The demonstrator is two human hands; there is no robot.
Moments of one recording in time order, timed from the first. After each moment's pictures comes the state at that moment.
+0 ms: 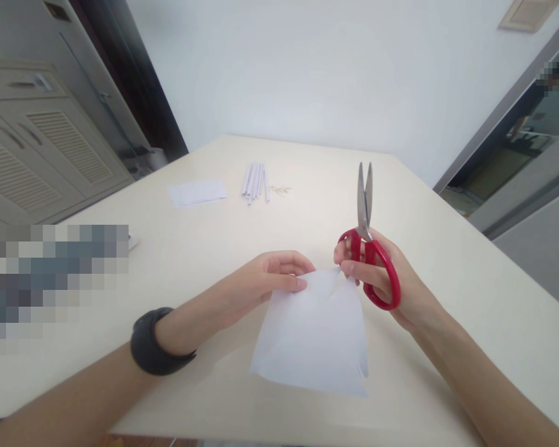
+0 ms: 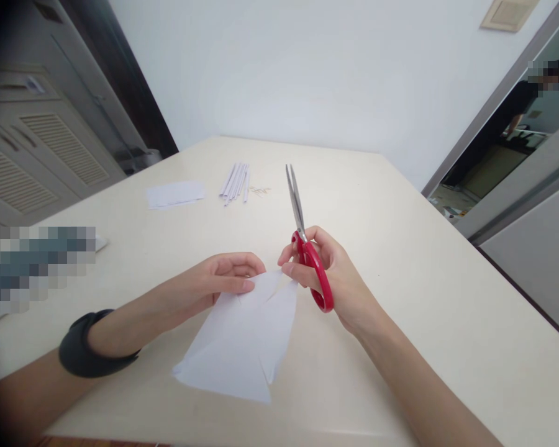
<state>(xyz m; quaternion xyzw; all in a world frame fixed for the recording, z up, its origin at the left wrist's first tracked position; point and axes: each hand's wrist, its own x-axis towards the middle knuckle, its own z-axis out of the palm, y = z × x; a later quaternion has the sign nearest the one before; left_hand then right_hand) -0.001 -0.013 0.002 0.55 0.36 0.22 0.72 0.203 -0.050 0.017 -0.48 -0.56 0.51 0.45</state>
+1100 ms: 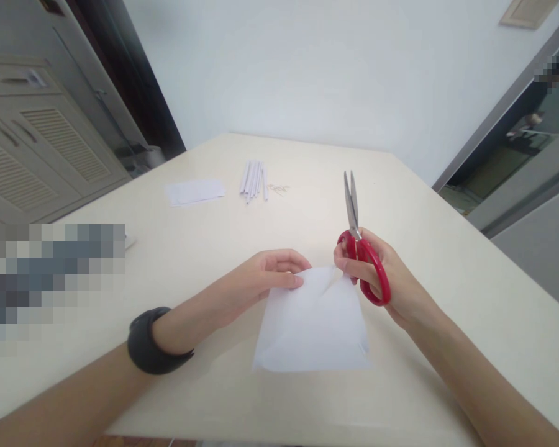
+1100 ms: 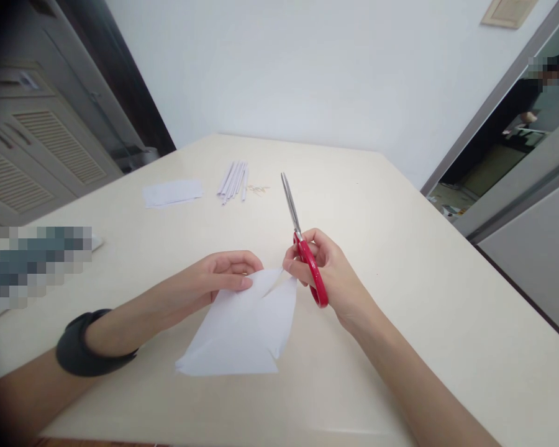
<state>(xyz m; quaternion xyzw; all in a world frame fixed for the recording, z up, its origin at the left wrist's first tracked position) -0.002 -0.009 0.003 0.56 0.38 0.19 0.71 0.205 -0.047 0.008 -0.49 -0.57 0.49 0.44</state>
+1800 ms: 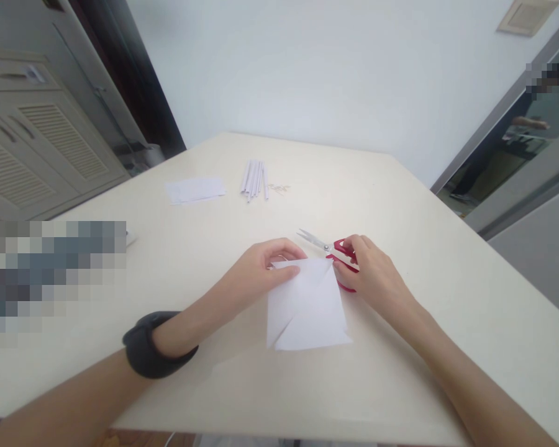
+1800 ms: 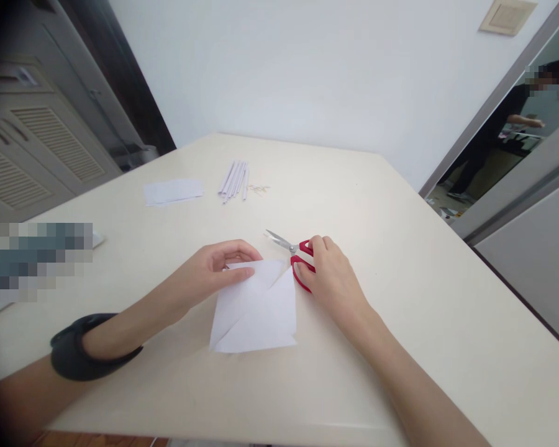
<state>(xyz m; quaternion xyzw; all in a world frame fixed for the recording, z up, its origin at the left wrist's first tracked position) -0.001 -0.005 -0.008 0.71 0.40 0.30 0.50 0.214 -0.034 -0.022 -0.66 -0.70 0.10 0.24</state>
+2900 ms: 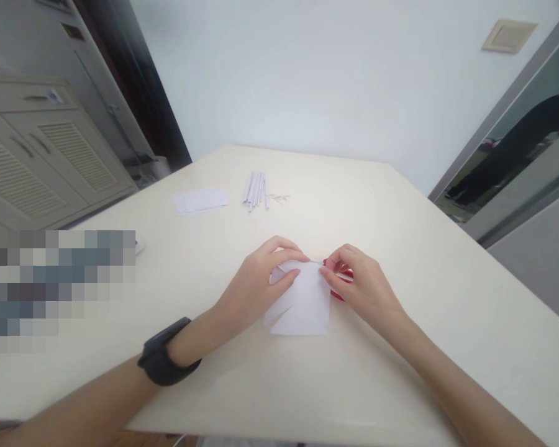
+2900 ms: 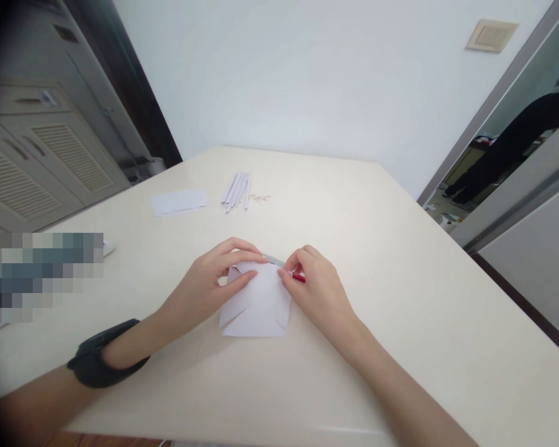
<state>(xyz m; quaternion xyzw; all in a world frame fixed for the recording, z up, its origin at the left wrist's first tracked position) 0.002 -0.018 0.000 0.83 0.39 0.32 0.25 0.197 -0.045 -0.010 -0.58 -0.71 0.20 0.34</state>
